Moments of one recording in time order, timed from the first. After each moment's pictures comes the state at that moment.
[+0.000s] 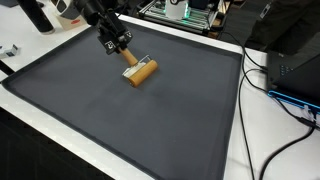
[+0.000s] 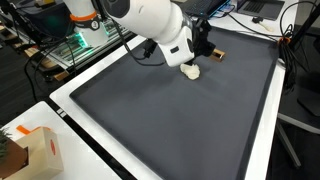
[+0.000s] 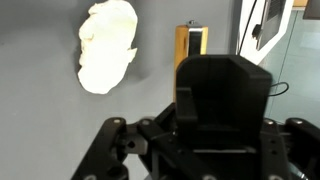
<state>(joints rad) -0.15 0.42 -0.04 -1.95 1.09 2.09 -0.75</state>
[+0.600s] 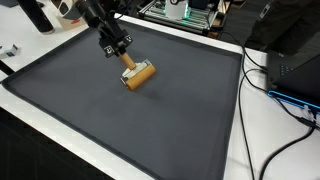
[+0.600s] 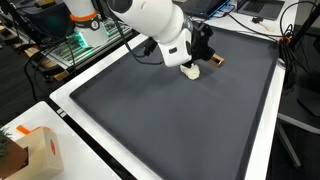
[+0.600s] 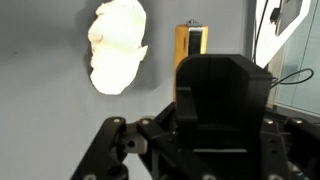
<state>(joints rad) -0.12 0.42 -0.04 -1.97 1.08 2.18 -0.65</state>
